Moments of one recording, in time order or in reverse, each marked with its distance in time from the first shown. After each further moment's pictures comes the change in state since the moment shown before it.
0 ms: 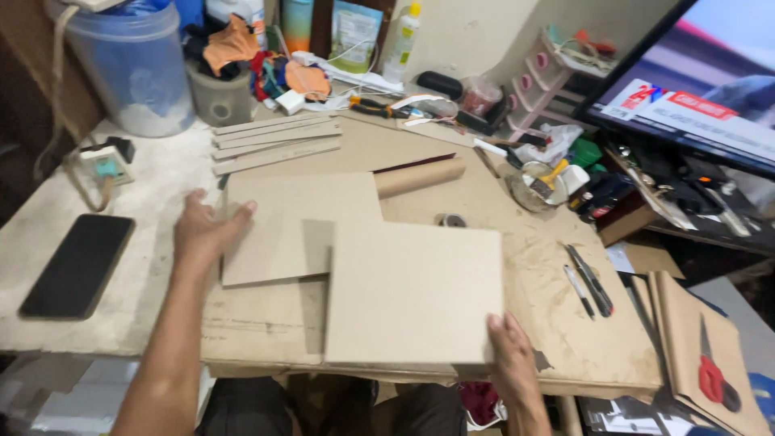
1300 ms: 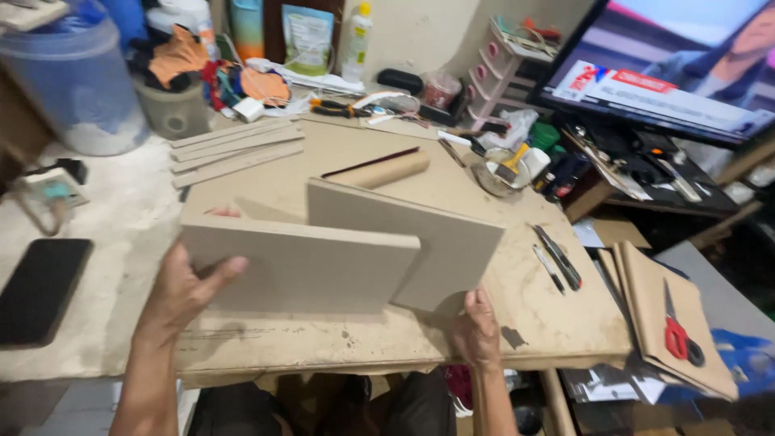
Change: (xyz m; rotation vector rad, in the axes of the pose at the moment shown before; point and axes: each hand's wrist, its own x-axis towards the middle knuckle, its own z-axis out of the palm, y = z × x) left_hand -0.121 0.048 -0.044 -0.471 -0.405 0.559; right_hand 0.119 0.089 -0.007 0.842 -0.636 -0.548
